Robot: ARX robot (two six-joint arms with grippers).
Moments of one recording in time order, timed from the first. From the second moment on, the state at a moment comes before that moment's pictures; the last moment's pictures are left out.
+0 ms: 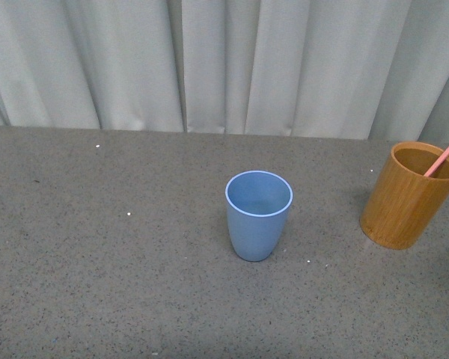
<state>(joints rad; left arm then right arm) 0.00 0.00 0.02 0.00 0.00 -0.01 -0.24 1.37 0.44 0.56 0.07 0.07</state>
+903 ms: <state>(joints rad) 0.00 0.00 0.02 0.00 0.00 -0.01 -0.12 1.70 0.66 0.66 0.21 0.21</state>
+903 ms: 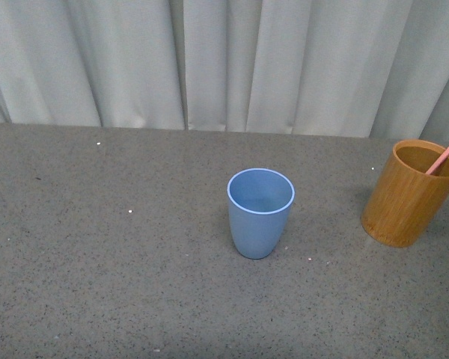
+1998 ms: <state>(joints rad) 0.00 0.00 0.02 0.00 0.00 -0.01 -0.03 1.87 0.88 0.57 0.31 0.23</state>
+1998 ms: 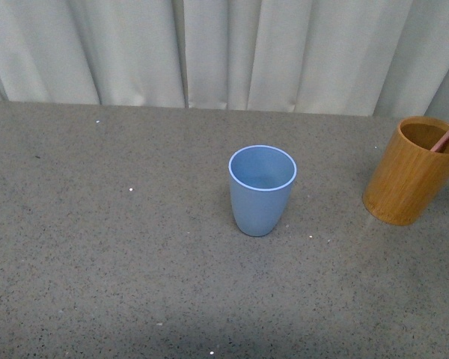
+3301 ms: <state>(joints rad) 0.00 0.00 0.02 0.00 0.00 -0.01 0.02 1.94 0.94 0.58 0.35 0.22</state>
